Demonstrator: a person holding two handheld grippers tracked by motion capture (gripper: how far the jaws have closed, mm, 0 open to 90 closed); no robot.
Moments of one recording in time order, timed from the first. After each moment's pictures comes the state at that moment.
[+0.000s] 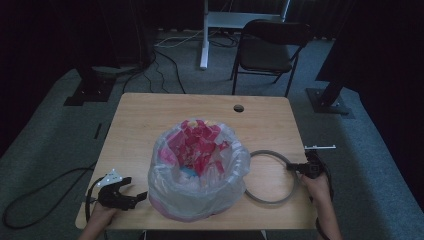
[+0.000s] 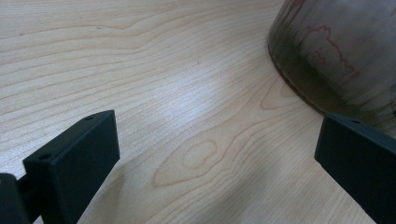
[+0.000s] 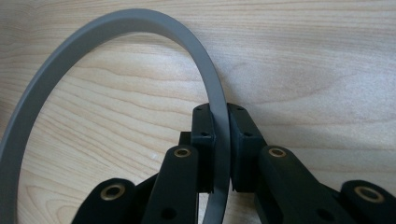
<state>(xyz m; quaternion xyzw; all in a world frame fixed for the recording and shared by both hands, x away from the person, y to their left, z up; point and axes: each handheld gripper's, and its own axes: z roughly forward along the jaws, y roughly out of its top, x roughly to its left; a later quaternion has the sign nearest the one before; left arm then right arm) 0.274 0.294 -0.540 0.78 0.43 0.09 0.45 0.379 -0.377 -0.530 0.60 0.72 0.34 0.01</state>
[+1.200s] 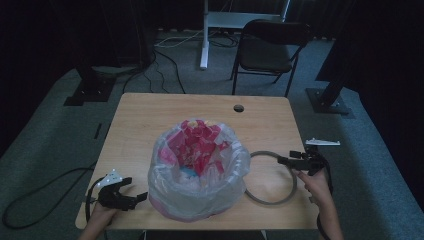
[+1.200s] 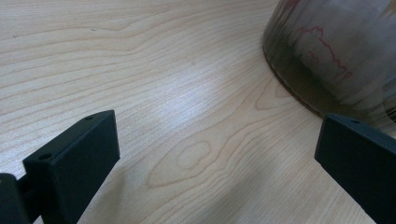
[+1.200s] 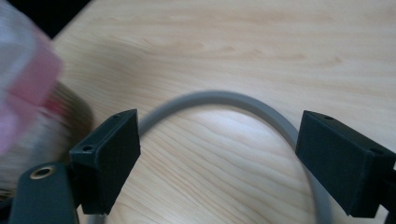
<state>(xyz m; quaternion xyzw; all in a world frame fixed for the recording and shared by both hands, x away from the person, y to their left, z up) 0.273 0.294 -0.539 0.78 0.42 0.09 0.45 0.366 -0.353 -0.482 0.50 0.73 0.47 0.05</state>
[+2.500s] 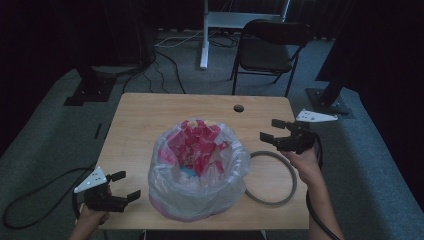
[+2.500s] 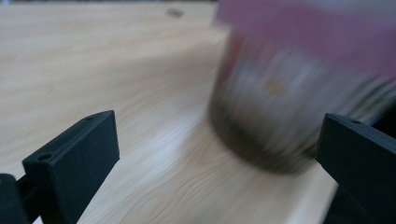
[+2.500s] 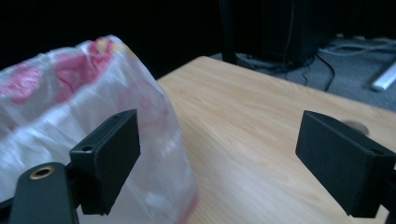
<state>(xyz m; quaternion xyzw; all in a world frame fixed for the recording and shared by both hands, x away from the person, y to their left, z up) 0.243 0.298 -0.468 0.75 0.36 0.12 0.54 0.362 -0.273 -0.356 0.33 0.75 0.57 0.10</state>
